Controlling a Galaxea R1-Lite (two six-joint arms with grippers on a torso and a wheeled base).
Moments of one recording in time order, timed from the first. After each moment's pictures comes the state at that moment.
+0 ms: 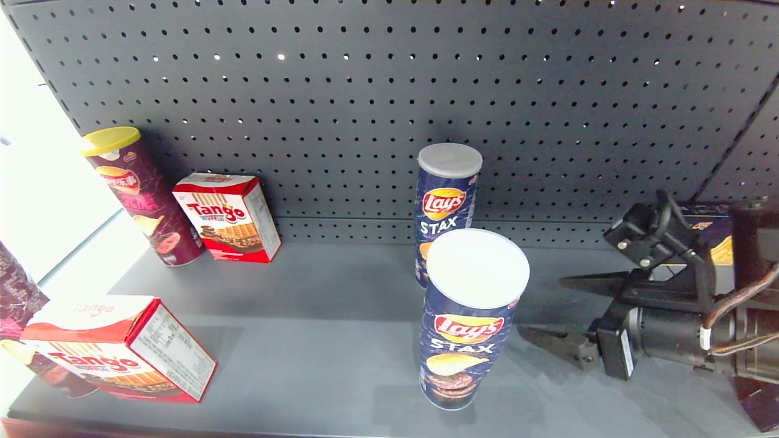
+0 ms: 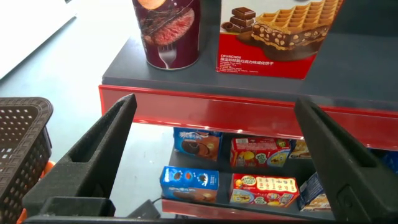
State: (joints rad) left arm 0.00 0.00 0.00 -0.02 0.10 -0.03; right arm 0.56 1.36 -0.73 -0.23 0.11 -0.15
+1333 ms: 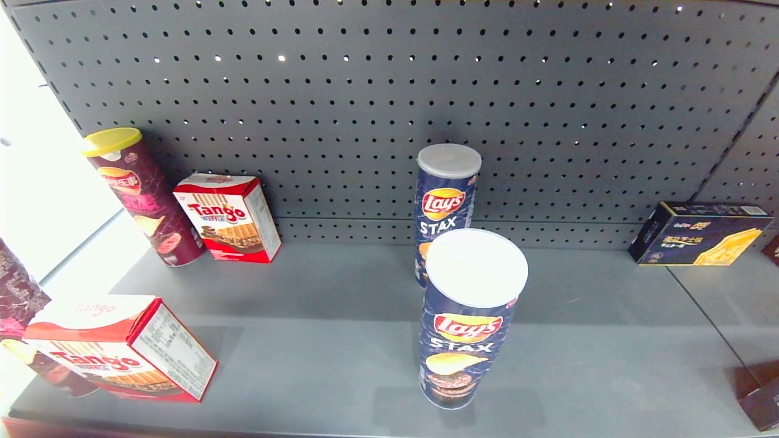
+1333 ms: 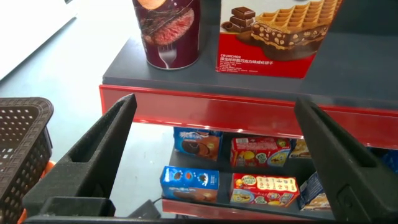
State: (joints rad) left arm 0.00 0.00 0.00 -0.01 0.10 -0.03; right arm 0.00 0.06 -0.10 -0.06 -0.02 -0.11
